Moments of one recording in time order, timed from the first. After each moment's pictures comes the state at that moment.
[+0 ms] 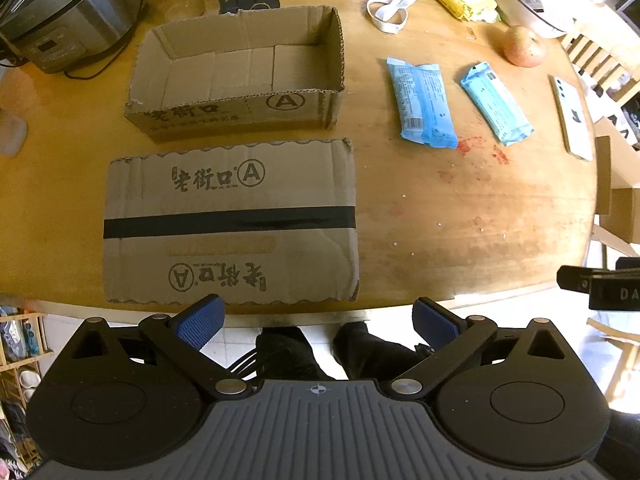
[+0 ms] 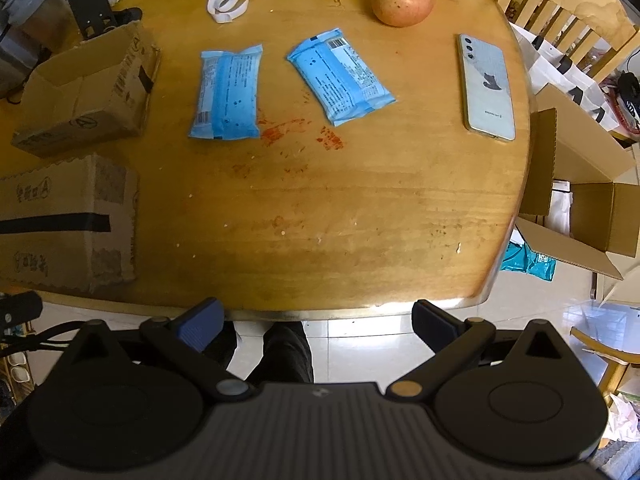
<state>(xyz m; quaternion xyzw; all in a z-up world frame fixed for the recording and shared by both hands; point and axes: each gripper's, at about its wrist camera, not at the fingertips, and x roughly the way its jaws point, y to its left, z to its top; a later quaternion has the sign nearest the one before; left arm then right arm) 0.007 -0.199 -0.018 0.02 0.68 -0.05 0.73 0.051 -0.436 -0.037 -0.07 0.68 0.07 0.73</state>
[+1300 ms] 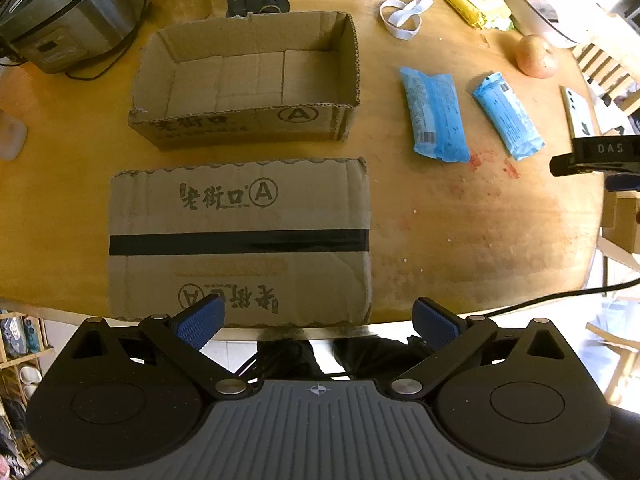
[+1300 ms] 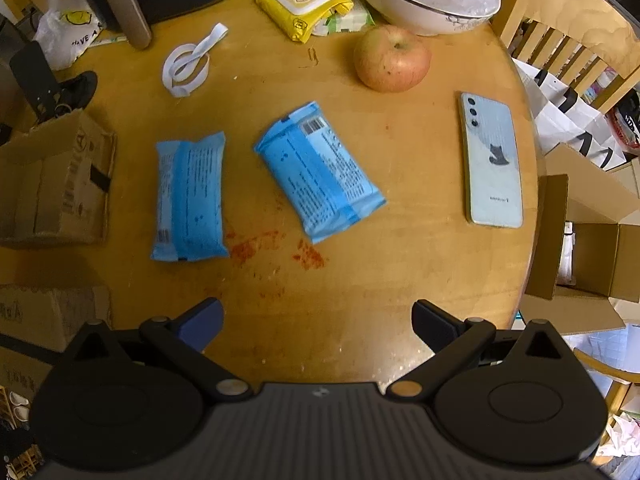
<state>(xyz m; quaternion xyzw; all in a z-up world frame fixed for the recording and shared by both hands) 0.029 -0.190 -0.021 0.02 0.69 -0.04 0.72 0.159 -0.433 -0.064 -0.06 0.66 0.05 0.75</state>
